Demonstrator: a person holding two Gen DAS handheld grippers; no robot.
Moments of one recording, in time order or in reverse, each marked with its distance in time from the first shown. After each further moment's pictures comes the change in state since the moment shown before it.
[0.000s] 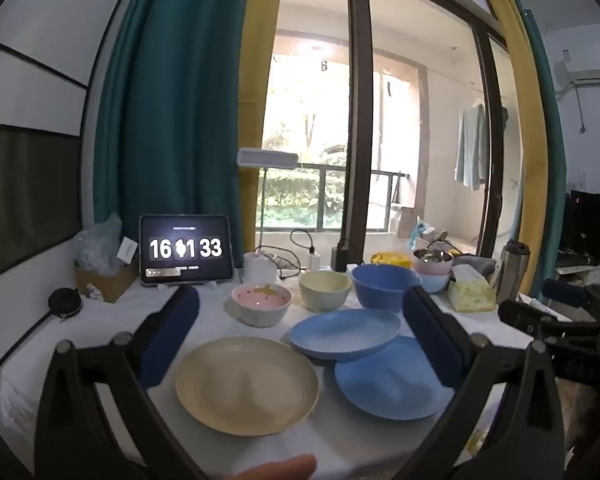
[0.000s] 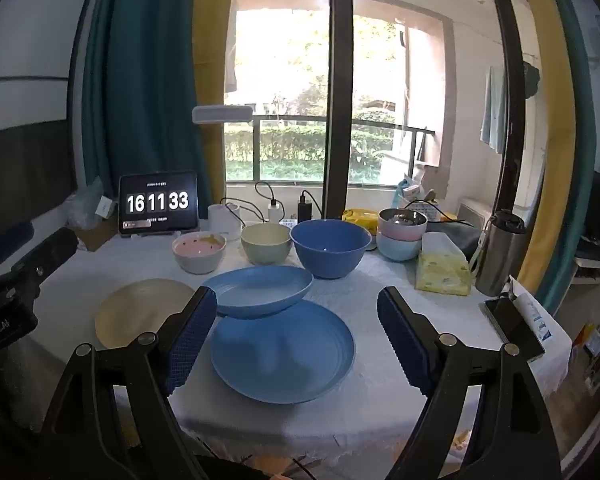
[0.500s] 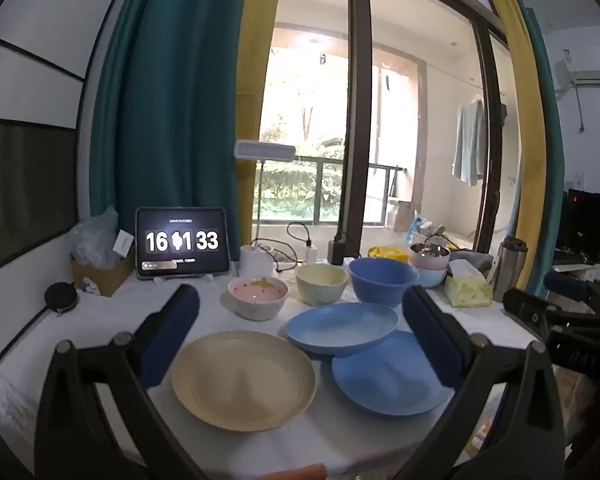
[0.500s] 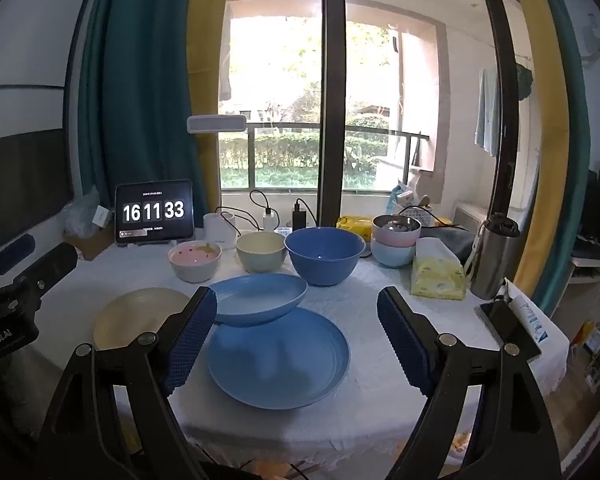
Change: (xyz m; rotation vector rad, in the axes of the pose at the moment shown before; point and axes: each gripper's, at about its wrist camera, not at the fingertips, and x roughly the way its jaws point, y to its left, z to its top) left arm 0.006 -0.001 0.004 -0.020 0.024 -0.024; right arm 0.001 -0.007 -0.001 -0.011 -0.002 -0.012
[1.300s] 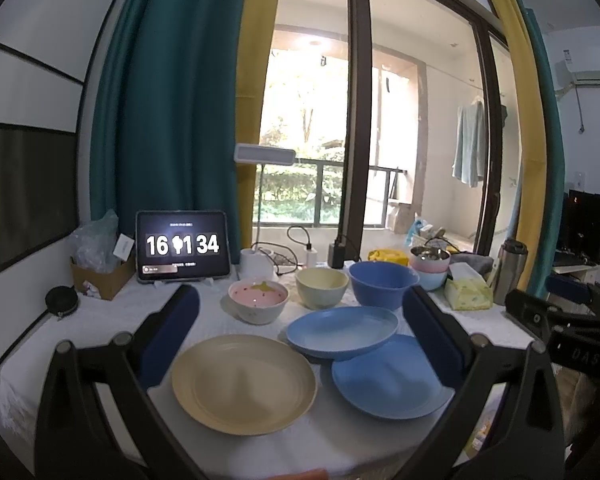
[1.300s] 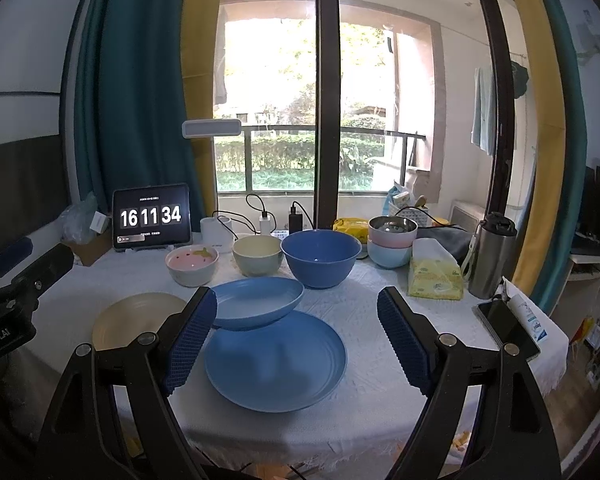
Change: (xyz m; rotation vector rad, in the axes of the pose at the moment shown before) left arm -0.004 0.002 0.000 0.005 -0.008 0.004; right arm -0.003 0.000 0.006 0.020 -0.015 -0.014
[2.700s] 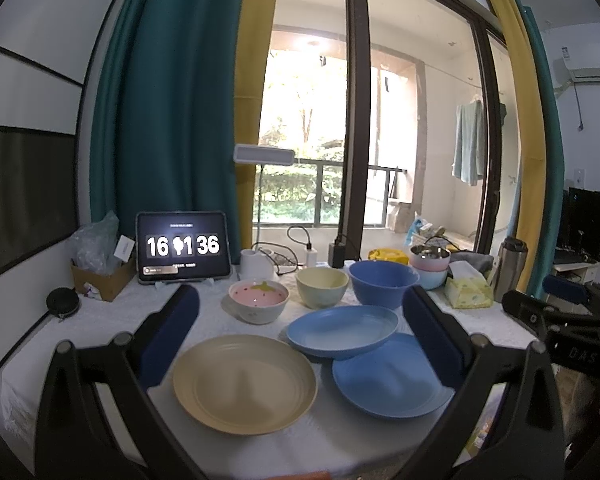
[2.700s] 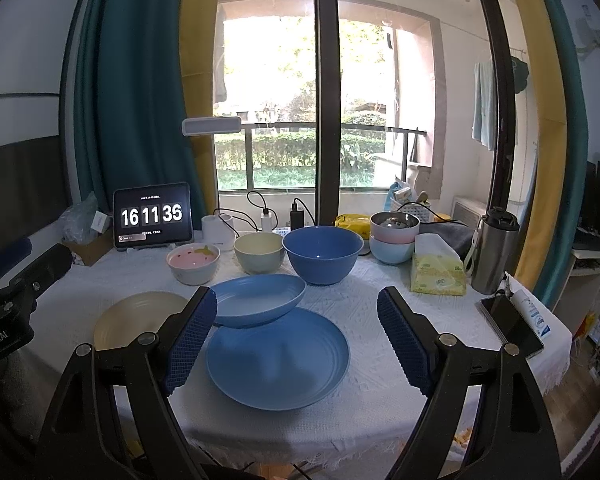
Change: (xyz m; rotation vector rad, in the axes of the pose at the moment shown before) left arm -0.001 -0.002 -0.001 0.011 -0.002 -0.002; right arm 0.000 -0.002 -0.003 0.012 0.005 0.008
